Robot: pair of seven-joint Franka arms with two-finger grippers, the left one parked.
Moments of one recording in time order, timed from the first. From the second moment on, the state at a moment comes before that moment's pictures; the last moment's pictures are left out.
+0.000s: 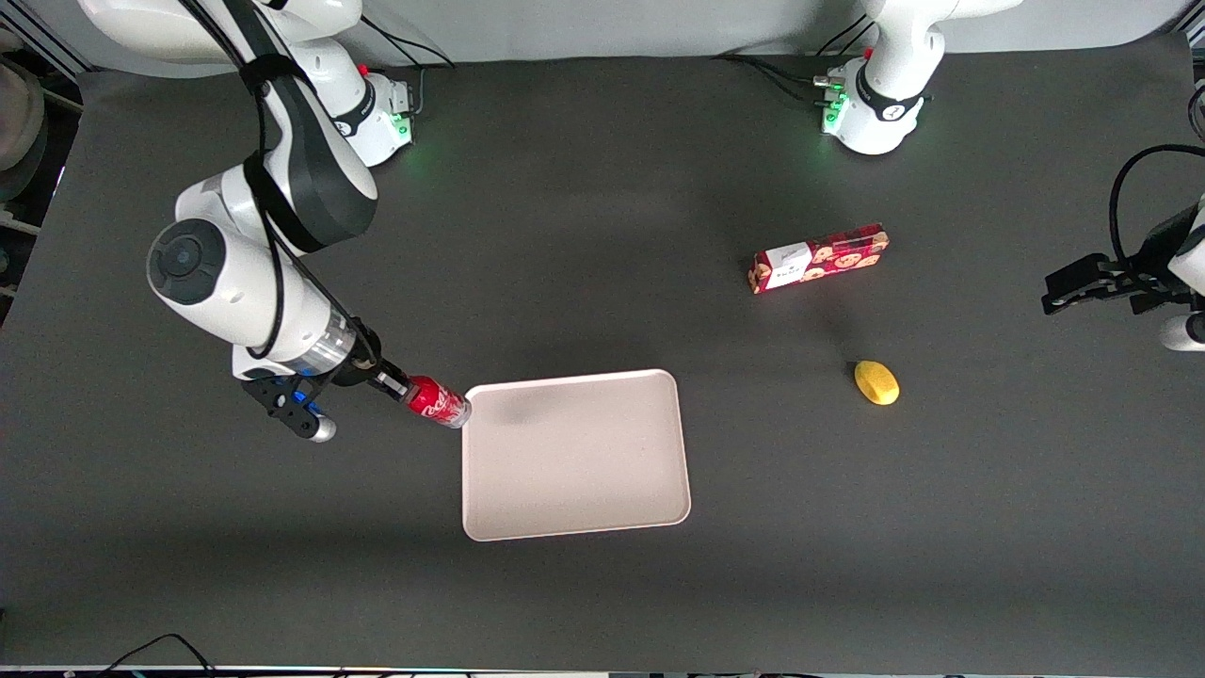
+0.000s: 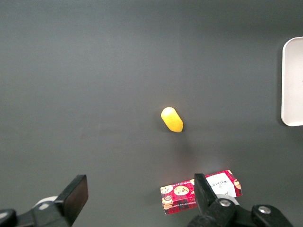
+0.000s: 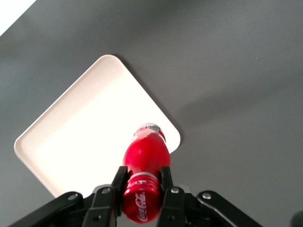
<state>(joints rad) 0.18 0.33 0.18 -1.63 0.05 2.03 0.96</state>
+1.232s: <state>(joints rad) 0.25 0.61 0.18 -1.52 -0.10 2.24 1.24</state>
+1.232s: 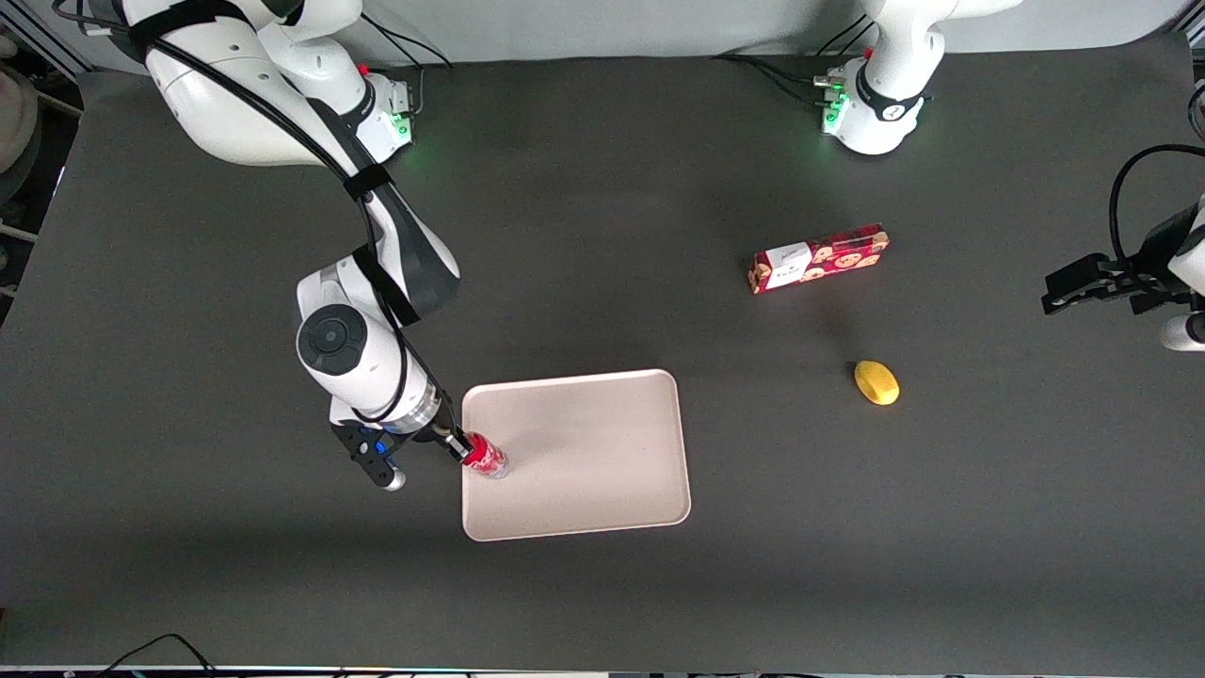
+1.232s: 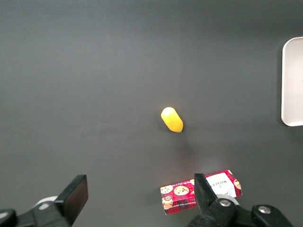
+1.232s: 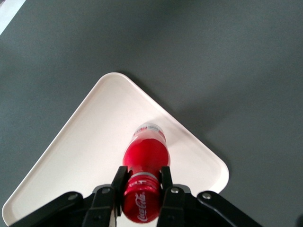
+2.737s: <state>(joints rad) 0.22 0.53 0.16 -1.37 -0.14 1.95 1.08</state>
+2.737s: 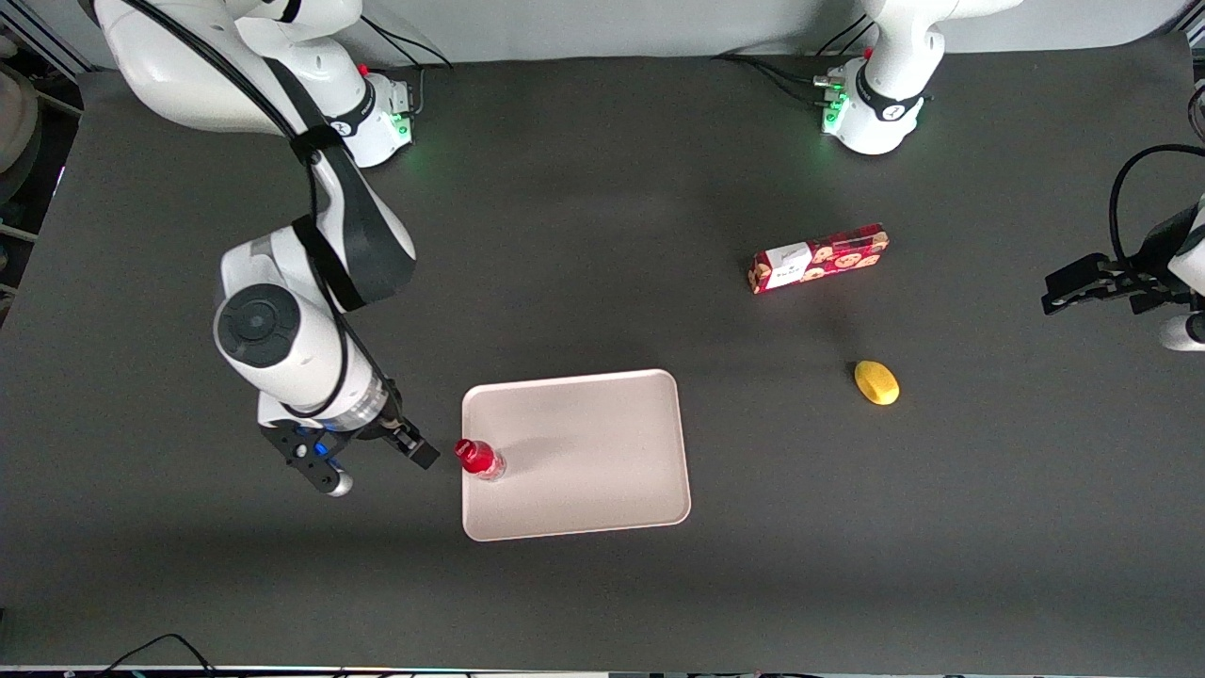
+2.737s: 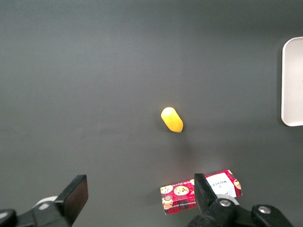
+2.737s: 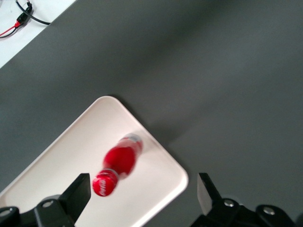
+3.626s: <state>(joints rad) 0.06 0.15 -0.10 -1.54 0.03 1.65 0.20</state>
